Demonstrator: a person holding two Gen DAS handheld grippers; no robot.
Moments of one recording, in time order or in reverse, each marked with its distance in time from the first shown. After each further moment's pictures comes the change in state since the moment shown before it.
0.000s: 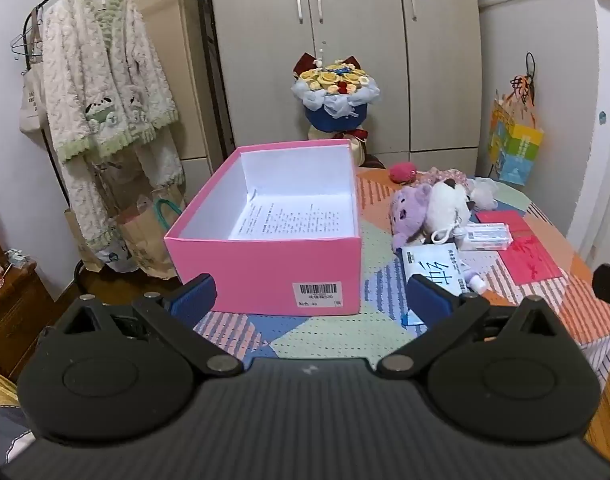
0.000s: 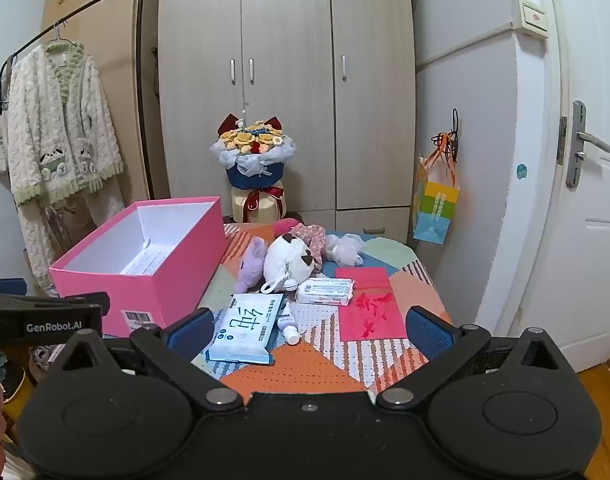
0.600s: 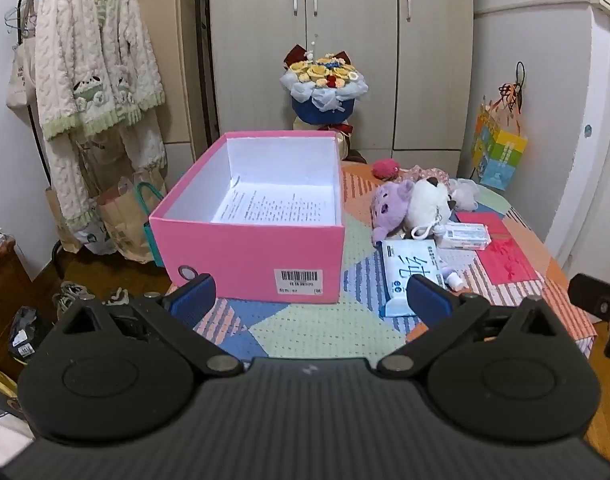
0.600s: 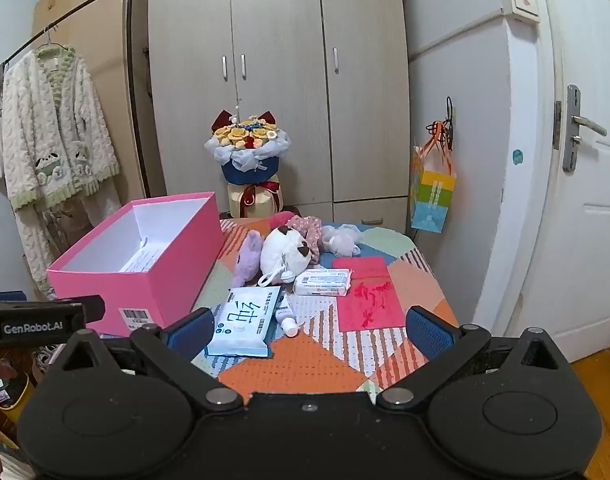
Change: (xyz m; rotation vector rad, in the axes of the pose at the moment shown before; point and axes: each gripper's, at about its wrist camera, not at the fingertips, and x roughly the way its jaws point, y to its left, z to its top) left arm -0.003 0.006 -0.005 -0.052 0.046 -0.090; right arm 0.002 -0.004 -0.004 0.037 0.020 0.003
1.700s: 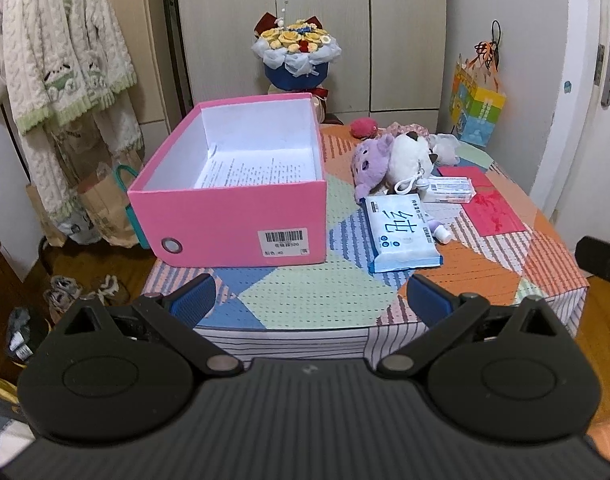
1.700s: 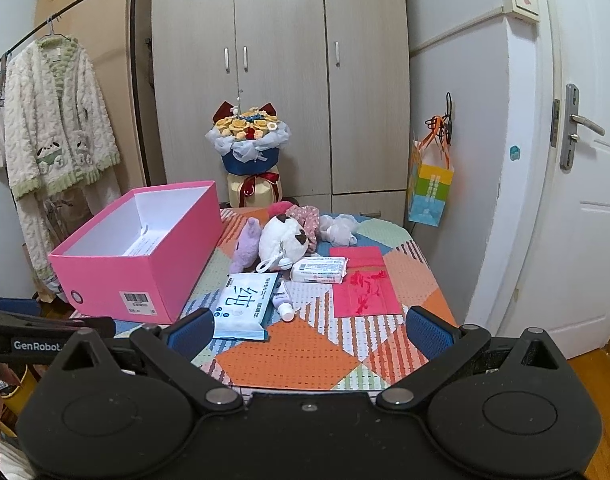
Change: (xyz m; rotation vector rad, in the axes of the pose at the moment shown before) left arm 0.006 -0.004 -0.011 0.085 0.092 -0.047; right arm -0.010 0.000 -0.006 -0.017 0.024 -0.003
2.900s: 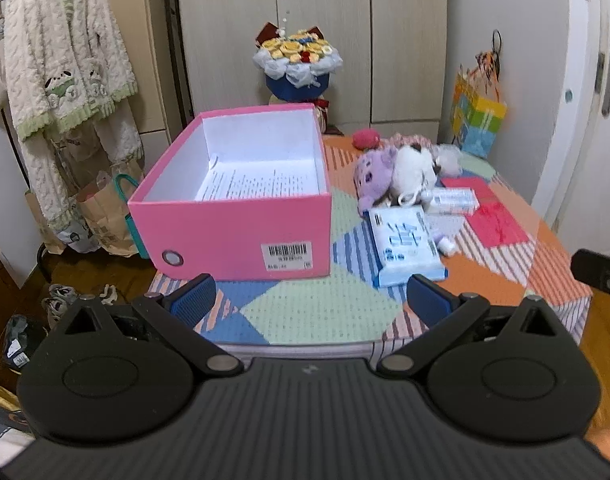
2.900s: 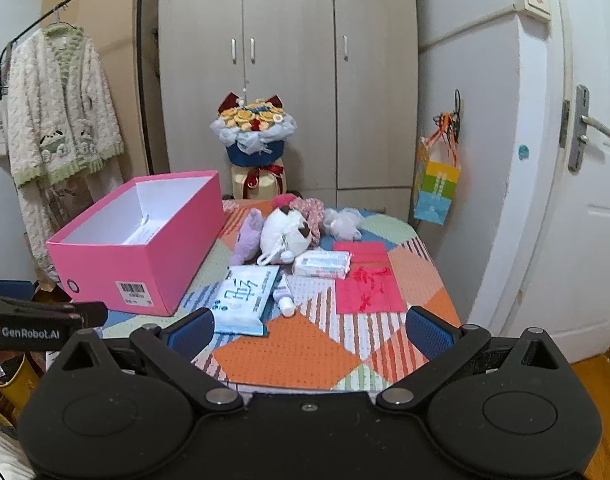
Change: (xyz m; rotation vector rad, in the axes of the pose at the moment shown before) left arm 0.006 0.007 0.003 -0.016 -0.041 -0.005; right arm 0.010 -0.002 0.000 -0.032 0.009 0.014
